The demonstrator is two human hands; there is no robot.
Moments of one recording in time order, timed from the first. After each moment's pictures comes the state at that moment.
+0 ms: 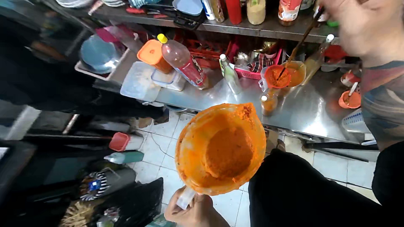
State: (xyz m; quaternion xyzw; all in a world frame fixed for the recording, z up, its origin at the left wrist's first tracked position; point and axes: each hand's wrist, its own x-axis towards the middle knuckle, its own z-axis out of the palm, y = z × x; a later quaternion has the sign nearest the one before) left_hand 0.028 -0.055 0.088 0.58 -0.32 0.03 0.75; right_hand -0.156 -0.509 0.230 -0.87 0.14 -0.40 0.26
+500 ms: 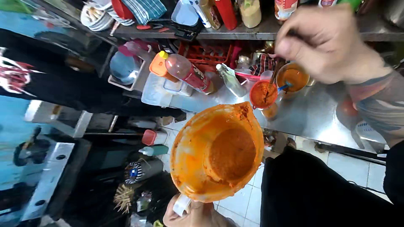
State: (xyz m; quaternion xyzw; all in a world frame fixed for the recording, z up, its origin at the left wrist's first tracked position) left_hand -0.018 -0.119 0.129 0.60 -0.27 0.05 0.75; right_hand -0.149 -0.538 0.209 -0.86 -0.03 -0.38 0.33
